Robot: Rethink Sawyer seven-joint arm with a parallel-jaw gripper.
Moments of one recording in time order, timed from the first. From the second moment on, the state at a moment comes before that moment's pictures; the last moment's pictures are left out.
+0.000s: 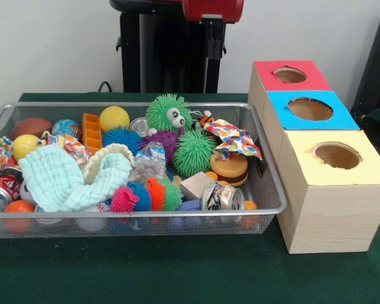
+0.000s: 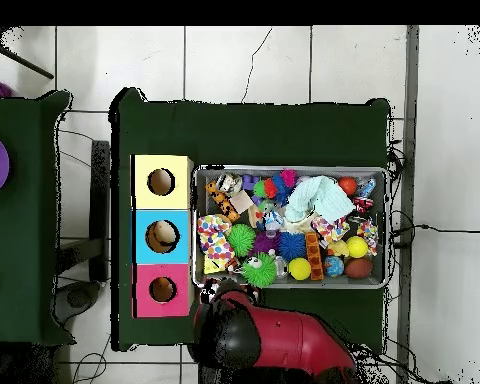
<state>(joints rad) -0.40 -1.01 0.16 2.24 -0.16 0.29 1.79</state>
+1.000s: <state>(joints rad) -0.38 -0.75 0.18 2.13 -0.32 0.13 1.79</state>
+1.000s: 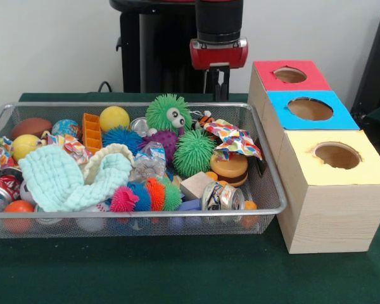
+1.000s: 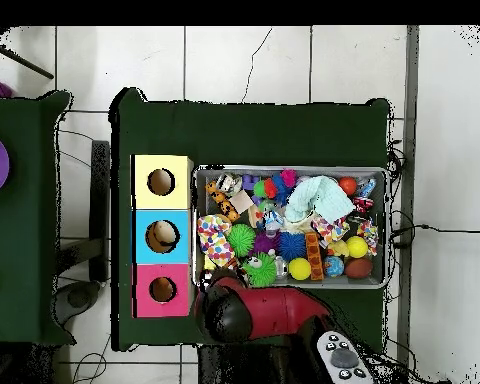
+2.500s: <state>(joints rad) -0.42 -0.64 0.19 2.06 -0.45 0.05 1.79</state>
